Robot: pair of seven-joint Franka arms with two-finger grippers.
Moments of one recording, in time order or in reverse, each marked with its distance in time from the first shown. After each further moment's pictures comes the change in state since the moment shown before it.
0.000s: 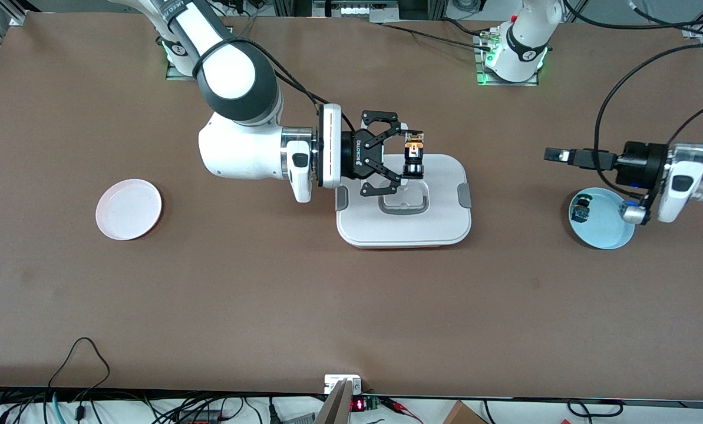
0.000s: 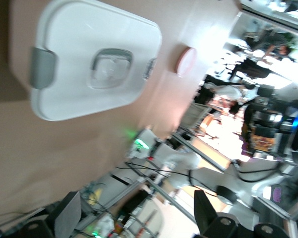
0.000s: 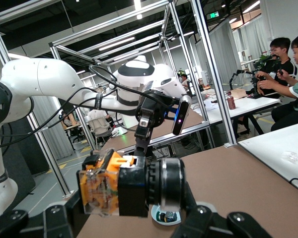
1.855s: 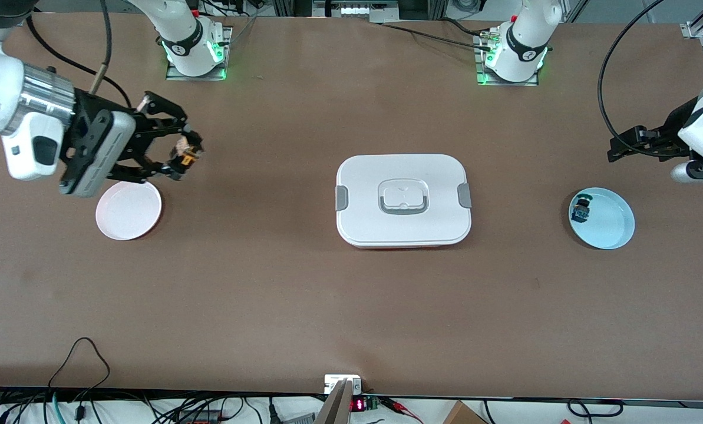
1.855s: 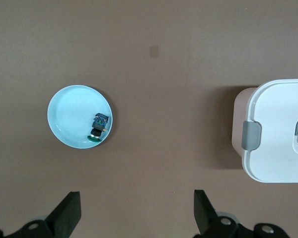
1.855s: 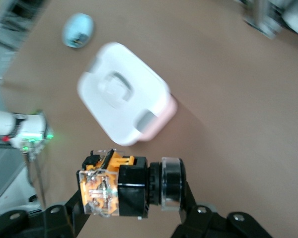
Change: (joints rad) left arm -0.135 -0.257 -0.009 0.036 1.008 0.265 0.043; right arm -0.437 -0.261 -0.007 0.111 -1.070 -0.665 1.052
